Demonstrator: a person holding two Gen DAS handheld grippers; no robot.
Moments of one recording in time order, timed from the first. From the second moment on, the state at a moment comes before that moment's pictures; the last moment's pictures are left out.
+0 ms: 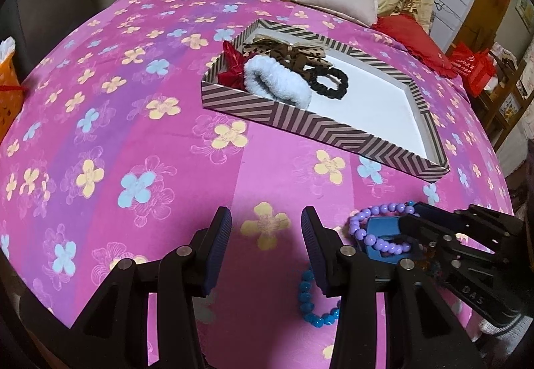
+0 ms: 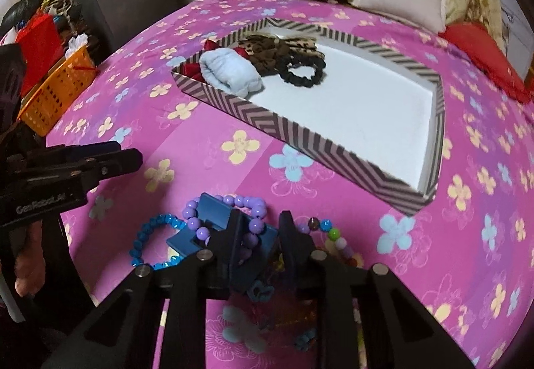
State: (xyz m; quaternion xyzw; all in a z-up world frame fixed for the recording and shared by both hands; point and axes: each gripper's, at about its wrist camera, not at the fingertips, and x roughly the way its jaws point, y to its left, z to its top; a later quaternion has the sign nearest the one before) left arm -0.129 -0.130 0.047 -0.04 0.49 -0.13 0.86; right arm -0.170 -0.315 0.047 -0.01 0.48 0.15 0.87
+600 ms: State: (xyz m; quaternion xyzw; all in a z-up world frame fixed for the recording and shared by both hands) left arm -0.130 -0.134 0.044 -0.04 0.49 -0.13 0.86; right arm -0.168 -0.297 0.072 -0.10 0.46 0.16 0.87
